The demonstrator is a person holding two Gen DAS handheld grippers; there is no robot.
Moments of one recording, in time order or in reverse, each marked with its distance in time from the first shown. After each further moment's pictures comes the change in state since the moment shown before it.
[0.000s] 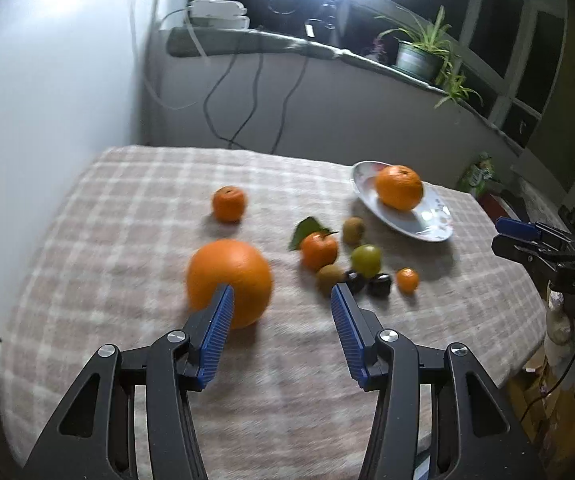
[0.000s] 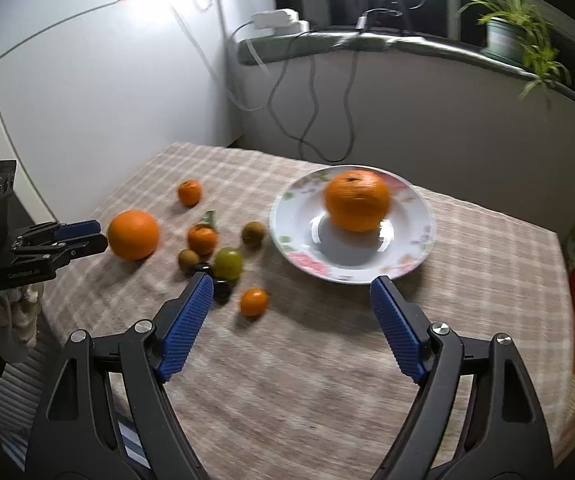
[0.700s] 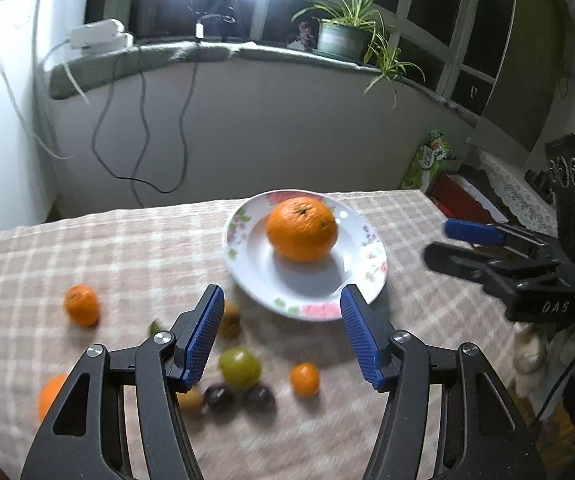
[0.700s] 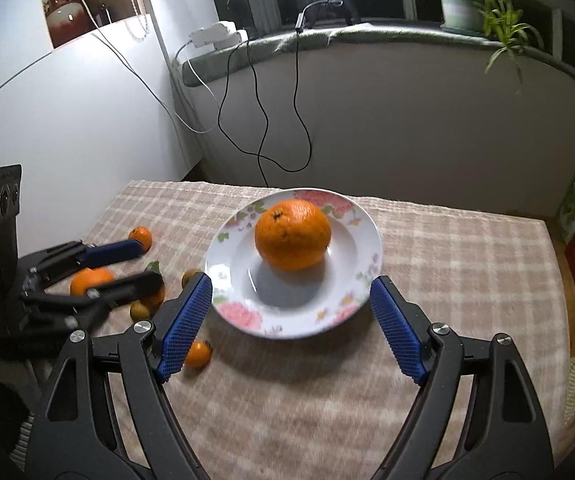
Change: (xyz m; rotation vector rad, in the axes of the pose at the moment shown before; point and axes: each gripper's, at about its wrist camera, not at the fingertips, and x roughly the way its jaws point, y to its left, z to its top) left arm 0.065 -0.112 0.070 0.183 0.018 -0.140; right arm 0.001 -0.077 0.022 0.160 -0.040 -0.073
